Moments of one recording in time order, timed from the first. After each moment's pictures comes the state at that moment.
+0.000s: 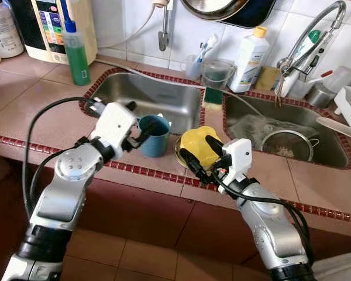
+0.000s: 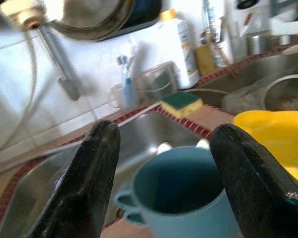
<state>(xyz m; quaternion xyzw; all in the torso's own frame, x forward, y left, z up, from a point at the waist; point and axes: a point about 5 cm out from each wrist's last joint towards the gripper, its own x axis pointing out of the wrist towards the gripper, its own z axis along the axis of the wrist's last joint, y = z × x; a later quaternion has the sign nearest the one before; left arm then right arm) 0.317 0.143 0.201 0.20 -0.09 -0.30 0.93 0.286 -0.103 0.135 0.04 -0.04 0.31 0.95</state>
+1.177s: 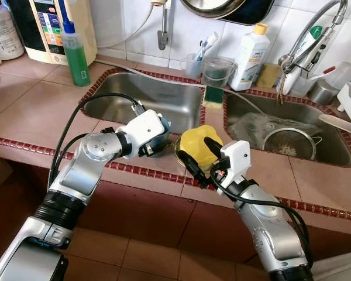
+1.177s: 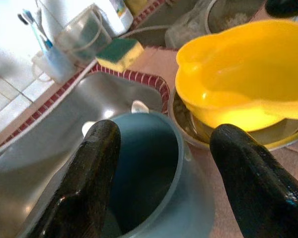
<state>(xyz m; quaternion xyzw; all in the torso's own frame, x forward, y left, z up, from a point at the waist) 0.346 0.122 0.183 0.32 0.03 -0.40 0.86 0.284 -0.099 0.135 0.04 -0.04 0.32 0.95</state>
